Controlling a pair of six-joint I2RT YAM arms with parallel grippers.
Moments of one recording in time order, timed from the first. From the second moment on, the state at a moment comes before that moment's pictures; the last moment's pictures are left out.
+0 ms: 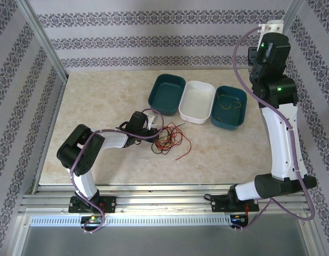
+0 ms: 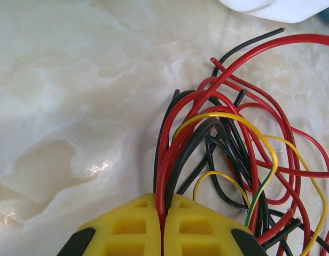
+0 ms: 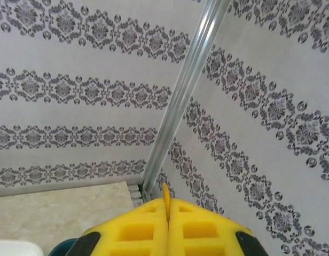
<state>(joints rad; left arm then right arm) -0.51 1.79 0.84 0.17 0.32 -0.35 0.12 1.42 1.94 -0.68 0.57 -0.19</state>
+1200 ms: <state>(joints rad) -0.51 1.80 0.84 0.18 0.32 -0.35 0.04 1.22 1.44 -0.62 0.45 -0.01</state>
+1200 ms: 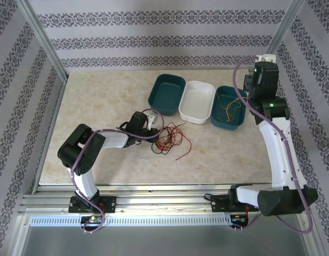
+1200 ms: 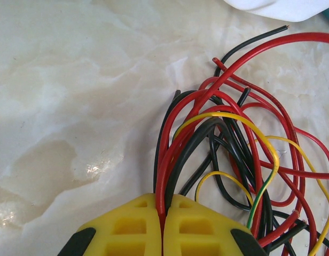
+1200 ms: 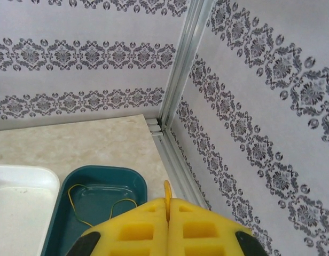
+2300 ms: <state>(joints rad) -0.51 1.80 0.84 0.18 0.32 -0.35 -0.01 1.40 1.07 -0.22 0.30 0.19</state>
